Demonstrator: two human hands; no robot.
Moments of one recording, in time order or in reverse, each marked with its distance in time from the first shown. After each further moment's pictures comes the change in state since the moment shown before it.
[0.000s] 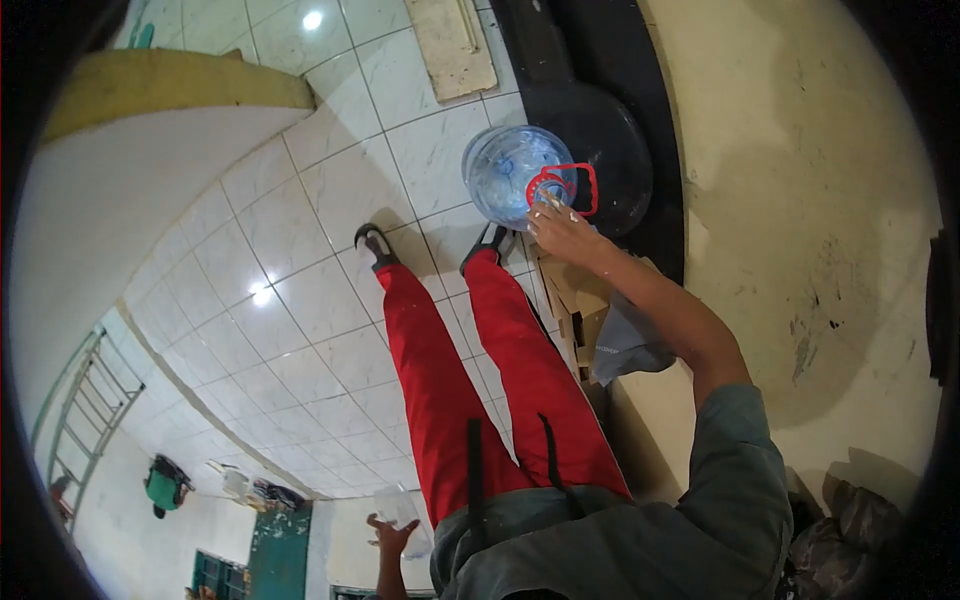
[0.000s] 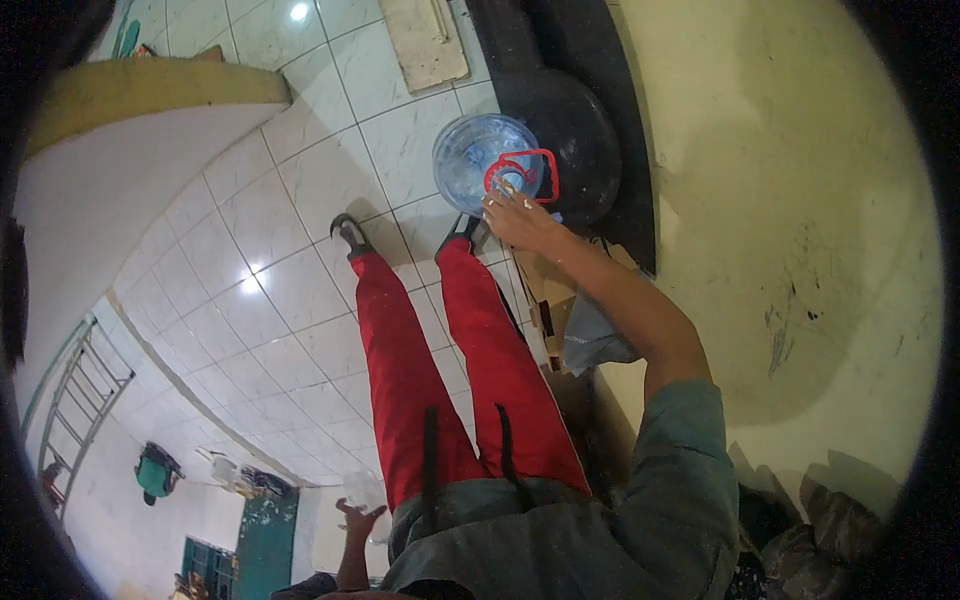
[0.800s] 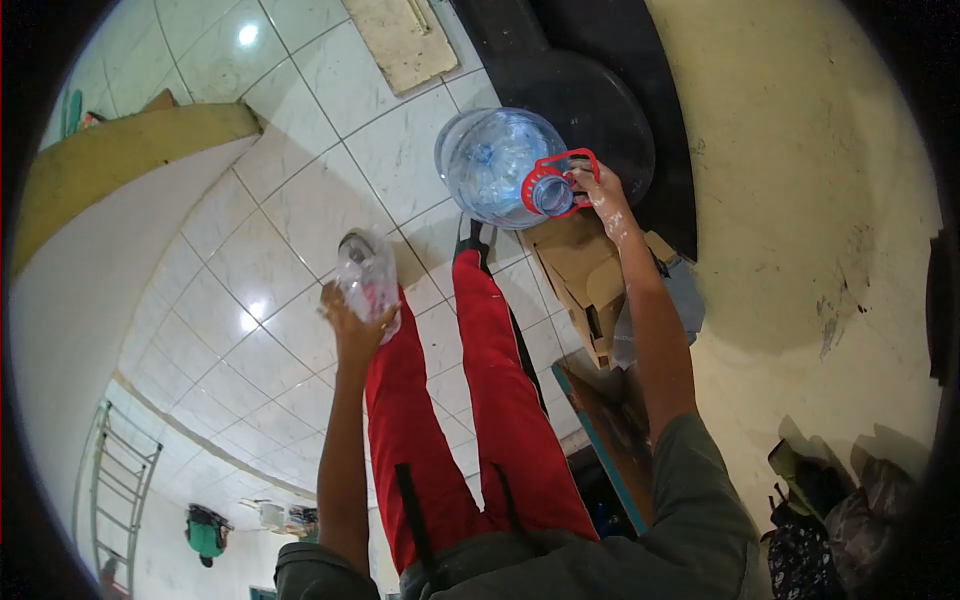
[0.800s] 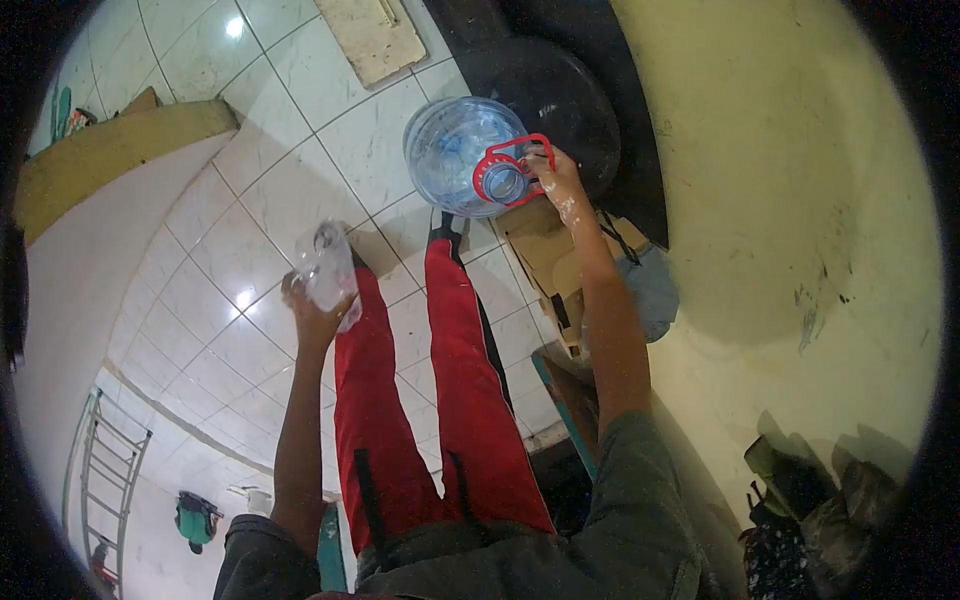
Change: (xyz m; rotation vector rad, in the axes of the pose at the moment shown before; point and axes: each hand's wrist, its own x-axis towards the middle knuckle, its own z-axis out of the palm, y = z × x) left_hand 0.154 0.469 -0.119 0.045 0.517 1.177; right_hand -0.031 0.045 0.053 1.565 0.704 1.325
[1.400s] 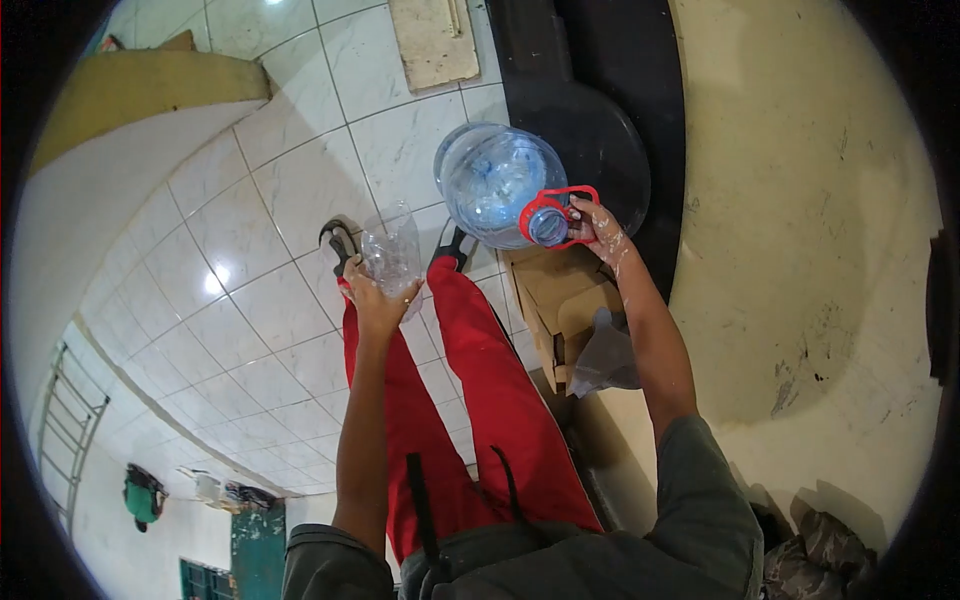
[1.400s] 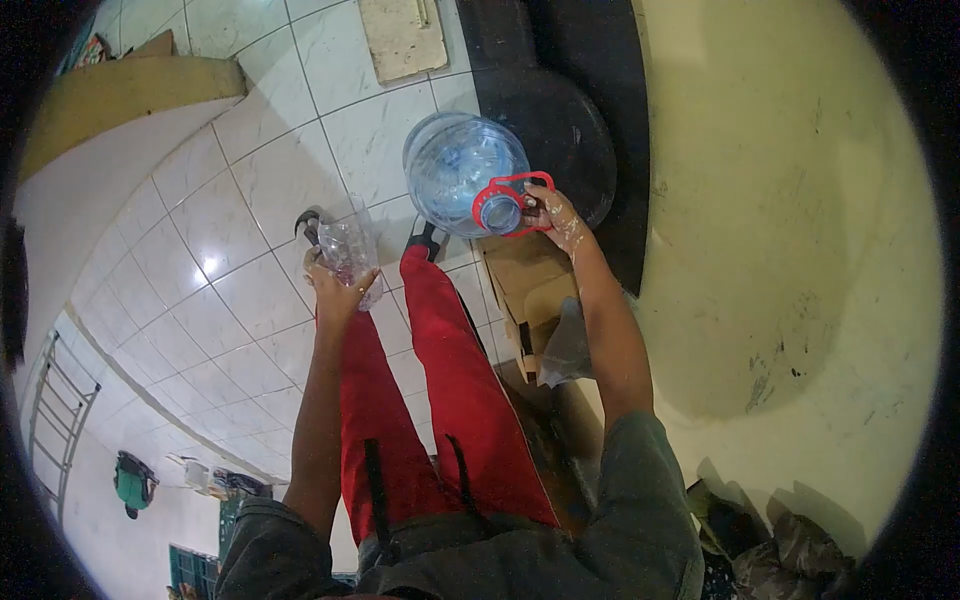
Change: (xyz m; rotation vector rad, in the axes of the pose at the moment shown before) left_hand 0.013 0.066 0.045 -0.409 0.124 -0.164; right_hand 0.024 -0.013 -0.016 0.308 -0.397 0.379
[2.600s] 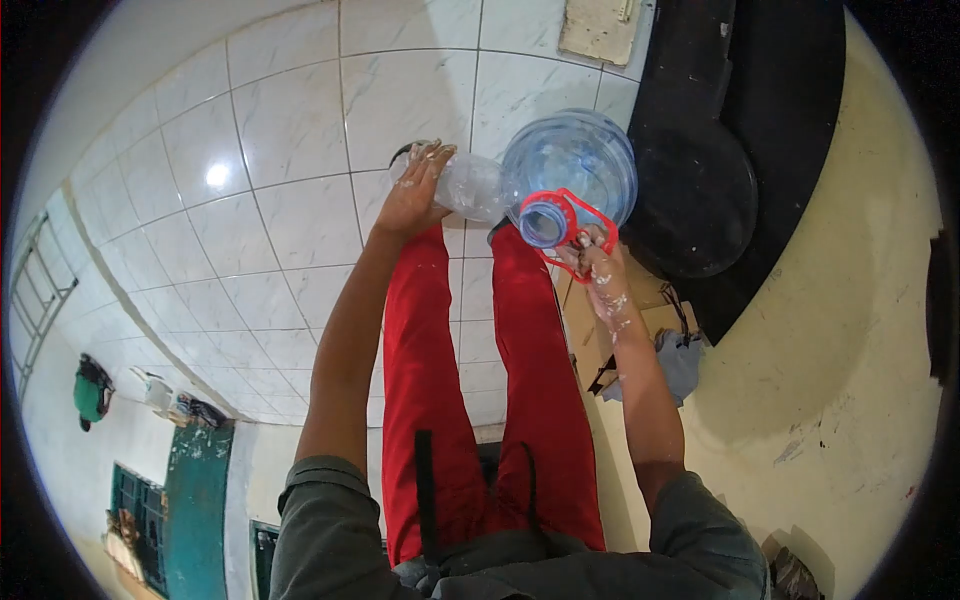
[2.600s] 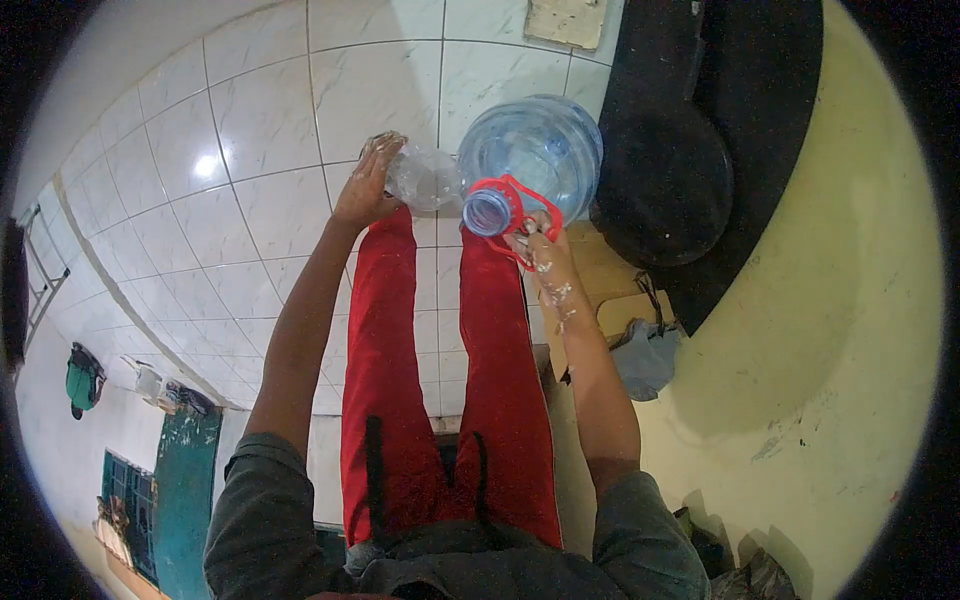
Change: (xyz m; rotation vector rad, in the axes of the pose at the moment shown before) left_hand 0.091 -0.124 -0.065 0.128 -0.129 0.569; right_hand -0.022 0.106 0.223 -0.221 0.131 -0.059
